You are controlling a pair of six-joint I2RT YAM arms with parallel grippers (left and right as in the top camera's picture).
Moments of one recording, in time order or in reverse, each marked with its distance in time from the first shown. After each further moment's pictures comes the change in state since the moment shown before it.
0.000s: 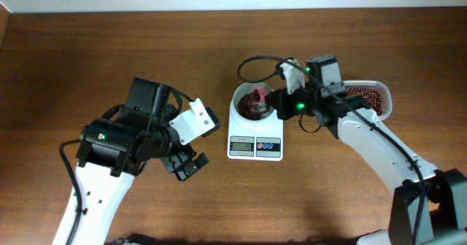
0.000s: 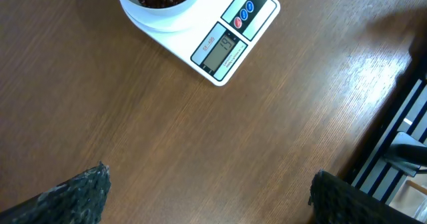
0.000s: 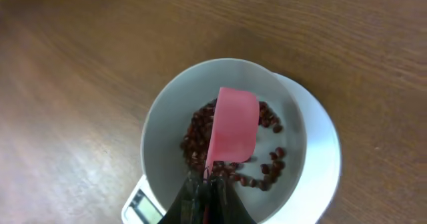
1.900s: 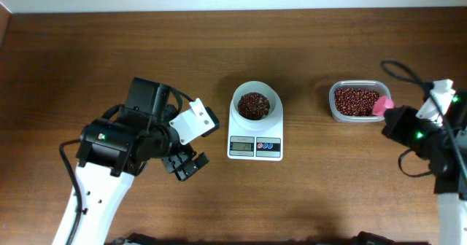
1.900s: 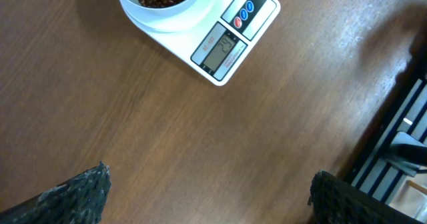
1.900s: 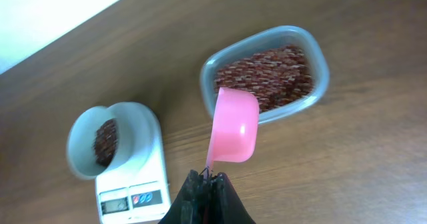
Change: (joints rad) left arm 0.000 0.000 0.000 0.000 0.000 0.000; right arm -0.620 -0.591 0.084 -0.689 0.172 0.219
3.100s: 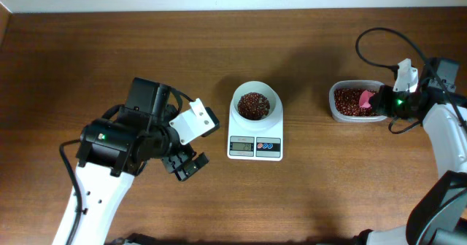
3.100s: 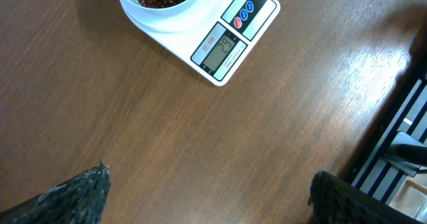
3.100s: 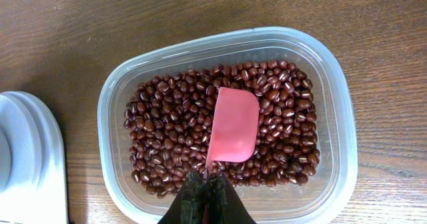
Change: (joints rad) left arm 0.000 0.000 0.000 0.000 0.000 0.000; right arm -0.030 0.596 0.001 0.326 -0.068 -0.277
